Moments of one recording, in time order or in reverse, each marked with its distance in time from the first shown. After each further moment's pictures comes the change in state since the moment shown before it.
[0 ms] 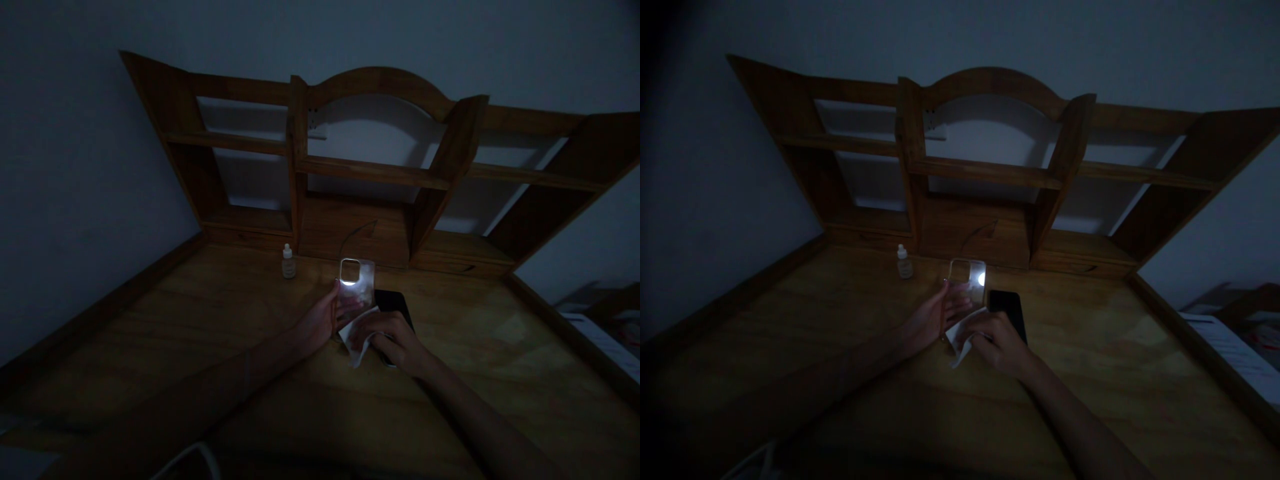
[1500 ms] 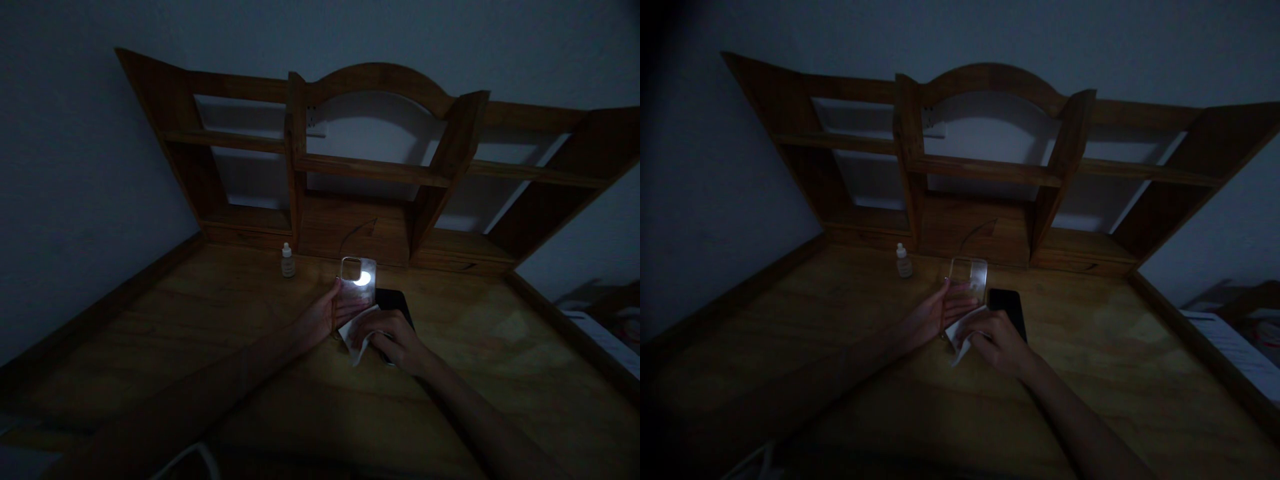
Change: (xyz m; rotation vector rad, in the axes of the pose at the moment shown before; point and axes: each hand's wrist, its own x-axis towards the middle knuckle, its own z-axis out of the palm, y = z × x) left_hand 0.008 0.001 -0.008 0.079 -0.137 -0.021; right_hand 0.000 0.003 0.001 -0.005 -0.002 -0.010
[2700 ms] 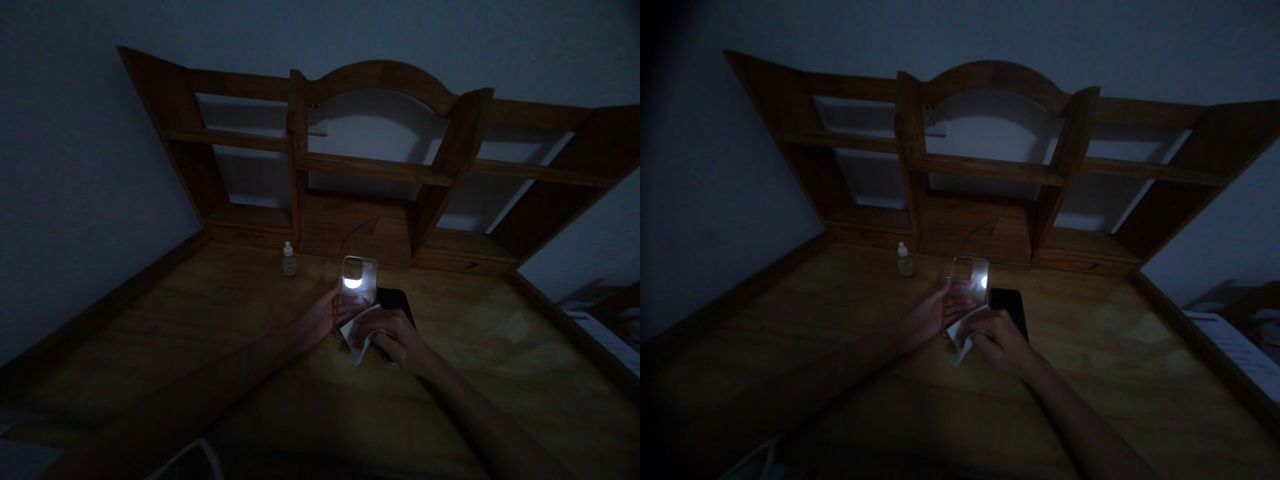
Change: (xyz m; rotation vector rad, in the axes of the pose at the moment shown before) left_hand 0.000 0.000 0.000 -0.043 0.076 0.017; right_hand -0.001 0.003 0.000 0.002 0.006 -0.006
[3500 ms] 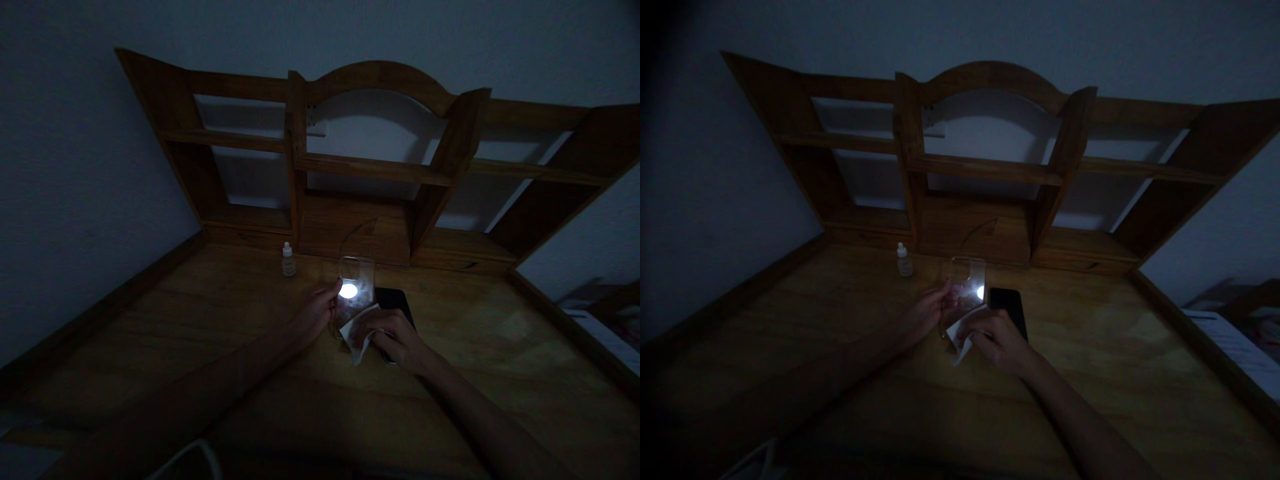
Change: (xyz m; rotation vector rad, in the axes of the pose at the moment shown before) left_hand 0.003 0.001 -0.003 0.094 0.081 0.212; right_hand -0.001 0.001 -0.001 -0.013 -0.006 0.000
